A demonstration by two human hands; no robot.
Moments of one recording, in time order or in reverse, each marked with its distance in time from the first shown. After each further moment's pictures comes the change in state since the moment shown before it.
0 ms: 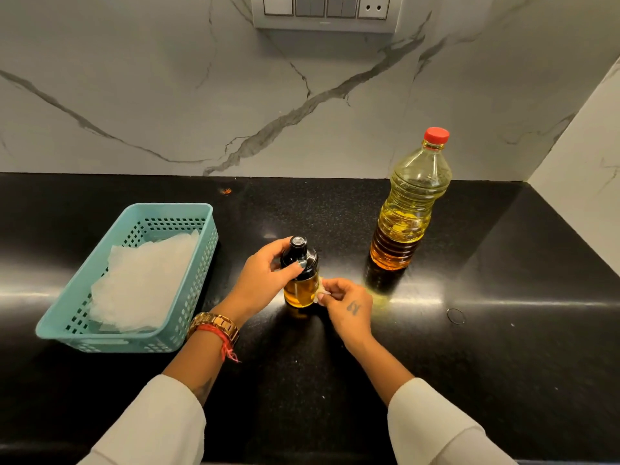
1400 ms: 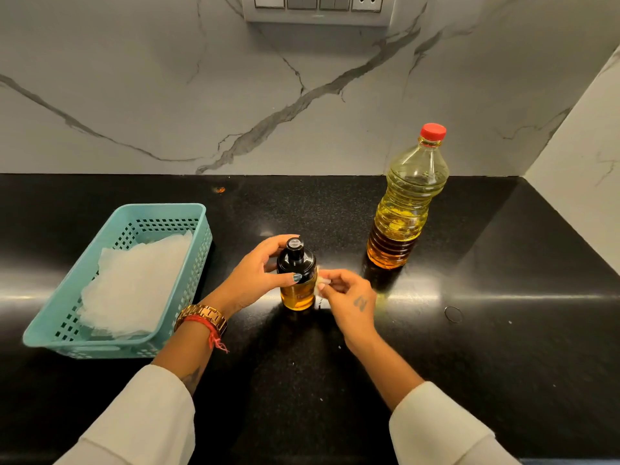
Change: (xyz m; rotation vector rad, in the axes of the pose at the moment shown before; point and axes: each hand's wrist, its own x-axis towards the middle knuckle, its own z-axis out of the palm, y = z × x) left_hand 0.013 -0.009 -0.015 -0.022 -0.231 0.000; right_hand -0.002 -0.015 -0.010 0.120 0.028 -0.042
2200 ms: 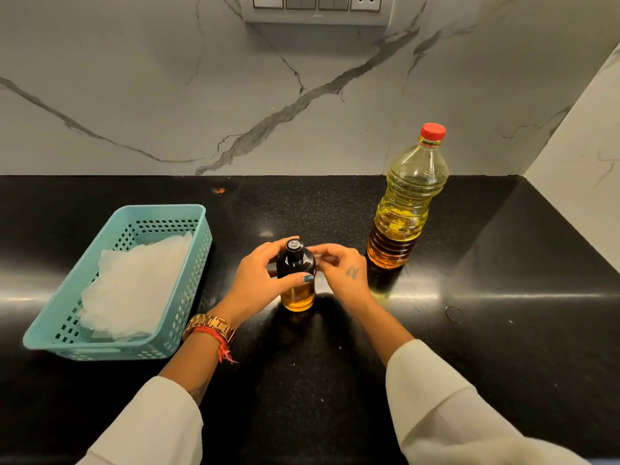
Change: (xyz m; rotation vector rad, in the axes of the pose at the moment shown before) left_hand -0.005 0.001 0.016 0.215 0.249 0.080; right_hand 0.036 -0.027 0.002 -0.152 -0.166 -0.181
